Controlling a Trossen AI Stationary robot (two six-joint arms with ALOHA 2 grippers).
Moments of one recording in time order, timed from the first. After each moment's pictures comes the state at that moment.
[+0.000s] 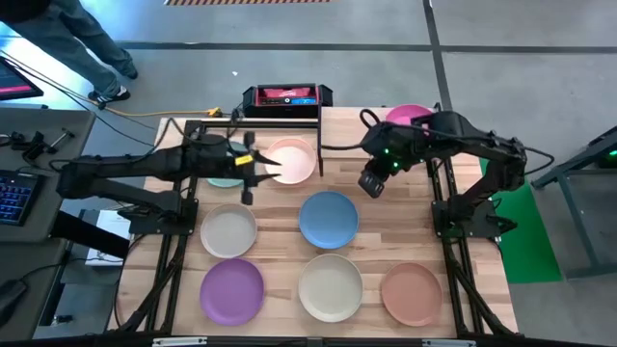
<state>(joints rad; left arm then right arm) 0.11 1.02 0.91 -0.22 -0.03 0.48 0.00 1.56 2.01 -1.50 0.14 0.57</state>
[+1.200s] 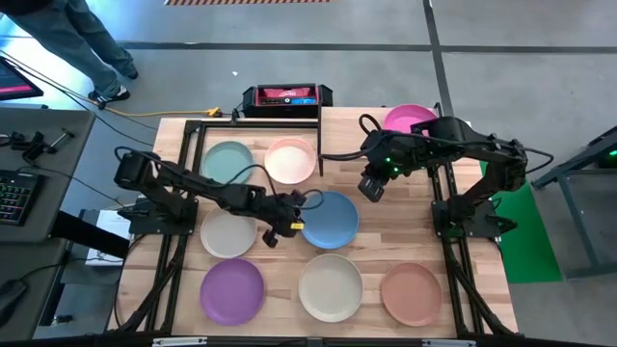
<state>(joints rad) -0.11 1.64 0.91 -0.11 -0.03 0.68 0.05 1.56 2.01 -1.50 0.21 0.58</state>
